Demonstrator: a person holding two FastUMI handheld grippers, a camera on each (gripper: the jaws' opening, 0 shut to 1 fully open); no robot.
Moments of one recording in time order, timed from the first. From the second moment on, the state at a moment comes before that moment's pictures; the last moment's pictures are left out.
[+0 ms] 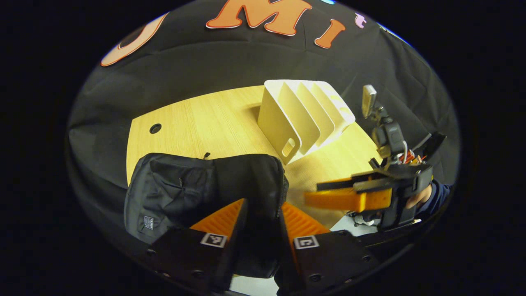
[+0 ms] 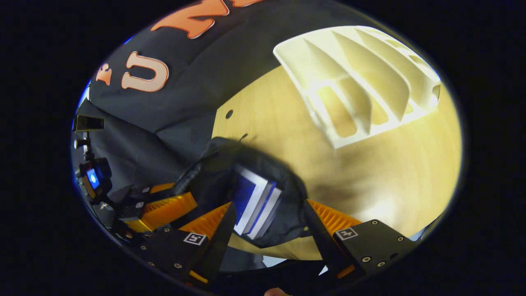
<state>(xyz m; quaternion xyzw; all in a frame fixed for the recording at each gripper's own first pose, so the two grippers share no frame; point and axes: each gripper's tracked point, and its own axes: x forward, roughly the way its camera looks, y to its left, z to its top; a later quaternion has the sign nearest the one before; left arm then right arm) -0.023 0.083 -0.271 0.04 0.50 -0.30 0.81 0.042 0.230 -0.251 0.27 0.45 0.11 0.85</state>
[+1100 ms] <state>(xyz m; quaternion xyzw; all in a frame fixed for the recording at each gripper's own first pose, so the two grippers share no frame) -0.022 -0.091 -0.155 0.00 0.30 -0.18 0.94 0.060 0.012 -0.055 0.02 0.15 0.05 0.99</state>
